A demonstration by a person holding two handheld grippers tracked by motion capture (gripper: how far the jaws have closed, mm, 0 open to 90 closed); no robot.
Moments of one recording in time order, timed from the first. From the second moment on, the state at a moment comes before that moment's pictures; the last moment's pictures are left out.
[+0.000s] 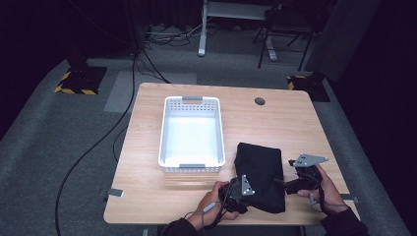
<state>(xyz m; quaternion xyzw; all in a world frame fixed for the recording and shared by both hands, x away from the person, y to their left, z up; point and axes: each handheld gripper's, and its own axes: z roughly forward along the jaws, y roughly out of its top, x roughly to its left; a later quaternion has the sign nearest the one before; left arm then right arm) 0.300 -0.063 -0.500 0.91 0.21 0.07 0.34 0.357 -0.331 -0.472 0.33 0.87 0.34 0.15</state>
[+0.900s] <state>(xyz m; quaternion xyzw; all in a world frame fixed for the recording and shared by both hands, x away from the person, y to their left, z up) 0.299 -0.063 -0.500 0.91 0.21 0.07 0.34 0.372 -0.315 -0.486 0.34 0.87 0.32 0.12</state>
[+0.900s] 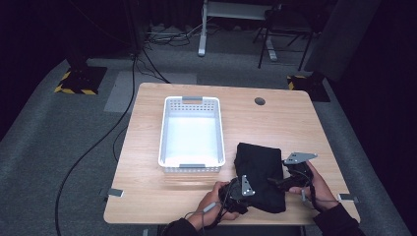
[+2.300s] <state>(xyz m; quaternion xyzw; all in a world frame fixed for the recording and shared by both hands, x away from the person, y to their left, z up) 0.296 -0.064 -0.497 0.91 0.20 0.09 0.34 0.365 -0.323 -0.481 0.28 0.87 0.39 0.08</state>
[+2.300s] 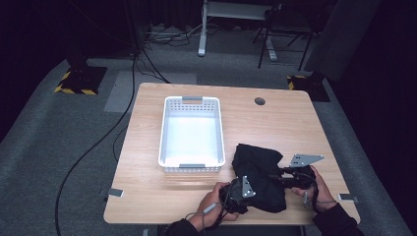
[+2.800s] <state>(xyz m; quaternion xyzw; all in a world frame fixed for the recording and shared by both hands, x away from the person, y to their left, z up) 0.299 -0.063 -0.490 0.91 0.20 0.12 0.34 0.361 -0.324 -0.474 0.28 0.87 0.40 0.10</state>
